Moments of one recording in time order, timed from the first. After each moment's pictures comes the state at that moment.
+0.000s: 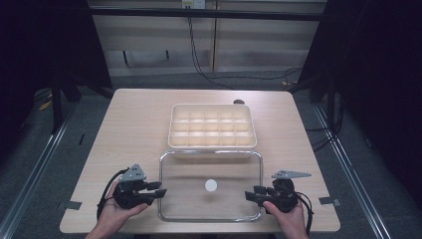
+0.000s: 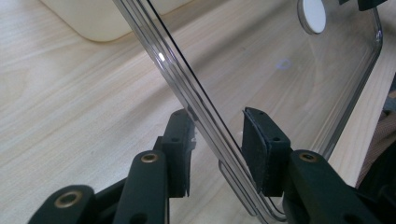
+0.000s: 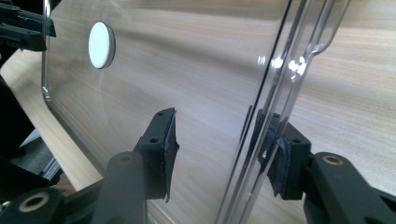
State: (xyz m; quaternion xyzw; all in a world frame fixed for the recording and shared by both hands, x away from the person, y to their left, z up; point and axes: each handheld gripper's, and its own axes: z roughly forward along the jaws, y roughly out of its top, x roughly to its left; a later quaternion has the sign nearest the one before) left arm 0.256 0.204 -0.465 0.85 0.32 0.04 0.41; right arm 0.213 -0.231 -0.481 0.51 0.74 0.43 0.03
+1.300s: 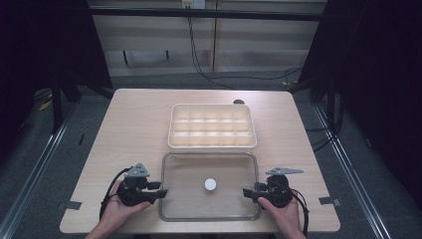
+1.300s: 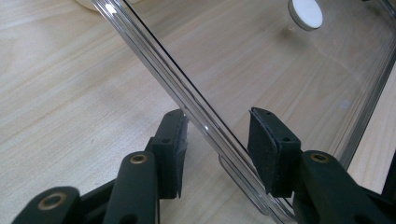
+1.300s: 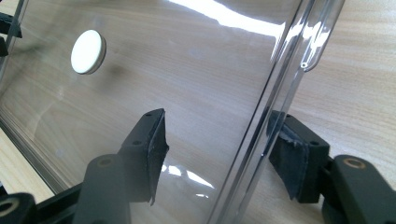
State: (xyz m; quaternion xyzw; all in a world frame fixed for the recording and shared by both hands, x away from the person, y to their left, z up) left arm 0.269 0.201 -0.480 0.86 0.34 0.02 0.38; right arm 0.229 -0.225 -0.495 0.54 0.74 0.39 0.05
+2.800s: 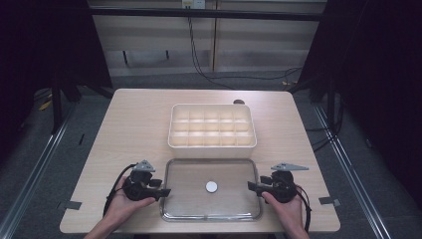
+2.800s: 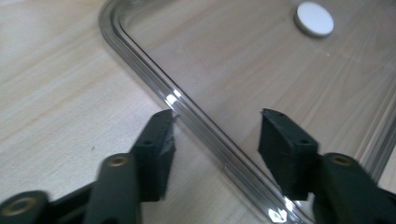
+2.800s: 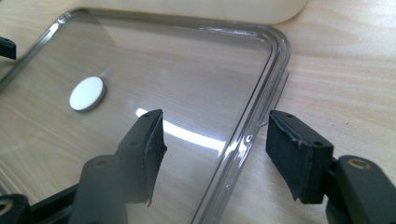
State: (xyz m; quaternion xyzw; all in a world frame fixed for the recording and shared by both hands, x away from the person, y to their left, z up) left arm 0.286 0.194 -0.483 0.86 0.36 -0.01 0.36; right arm 0.237 -0.238 -0.490 0.55 0.73 0.40 0.09
